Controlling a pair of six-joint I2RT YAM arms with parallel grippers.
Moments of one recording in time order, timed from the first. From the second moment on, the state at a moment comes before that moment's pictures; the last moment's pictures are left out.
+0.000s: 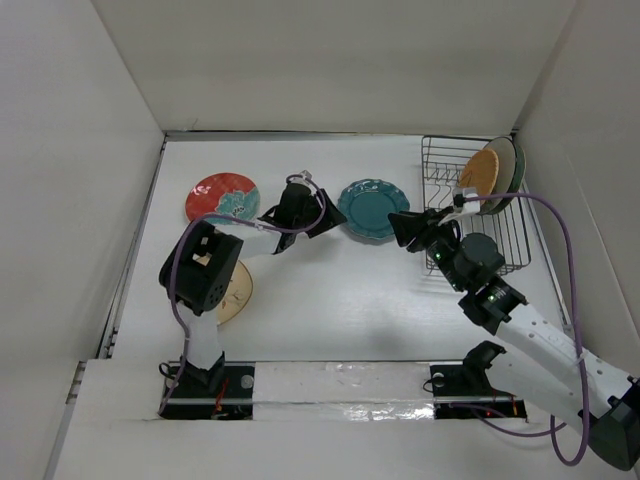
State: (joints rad) left arm -0.54 1.84 1.01 0.28 0.17 -0.86; right arm 0.64 0.80 0.59 0.28 0.20 0.46
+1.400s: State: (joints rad) left arm -0.54 2.06 0.82 0.94 0.13 -1.20; right arm 0.64 0.88 0.59 0.30 0.17 0.46
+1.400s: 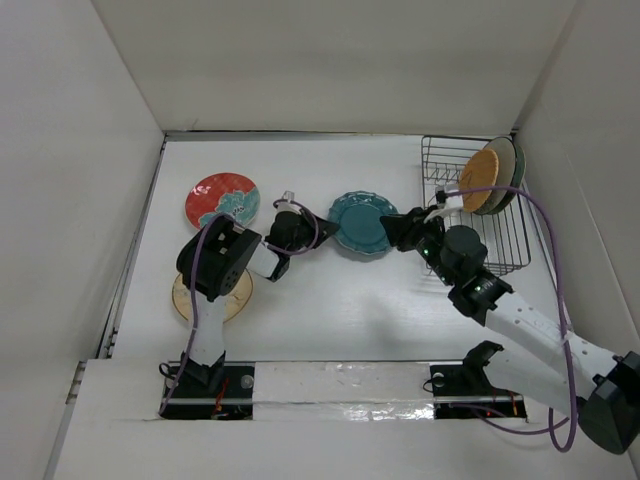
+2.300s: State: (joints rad) left arm -0.38 1.50 0.46 0.93 0.21 -1.11; right arm 0.48 1.33 0.77 0.29 -0.04 0.51
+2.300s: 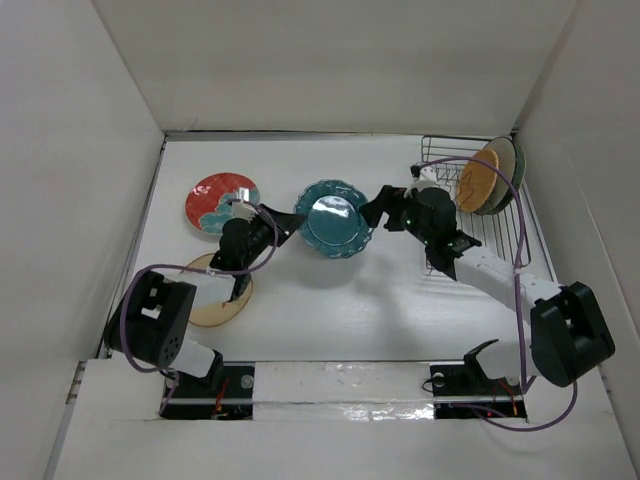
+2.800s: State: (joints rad) left arm -0.37 1.24 0.45 0.79 0.27 -1.07; right arm 0.44 1.41 0.80 0.35 -0.28 0.53
